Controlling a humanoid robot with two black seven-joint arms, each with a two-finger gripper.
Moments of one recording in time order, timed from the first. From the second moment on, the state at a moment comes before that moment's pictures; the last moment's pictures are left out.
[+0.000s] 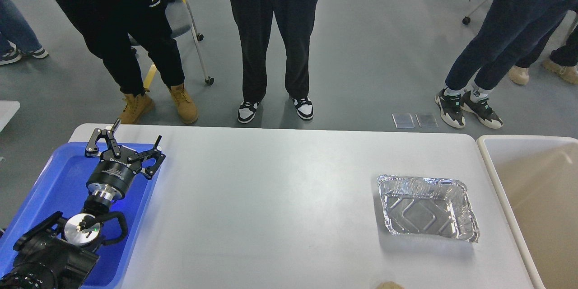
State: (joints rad) left arm -0.51 0.28 -1.02 -0.34 -0.23 -0.79 -0.19; right arm 0.86 -0.53 0.10 0.11 0.14 -0.23 -0.10
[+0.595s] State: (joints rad) left arm -0.51 0.28 -1.02 -0.34 -0.23 -0.79 -0.19; right arm 0.64 -0.46 0.28 0.08 0.16 -0.13 -0.10
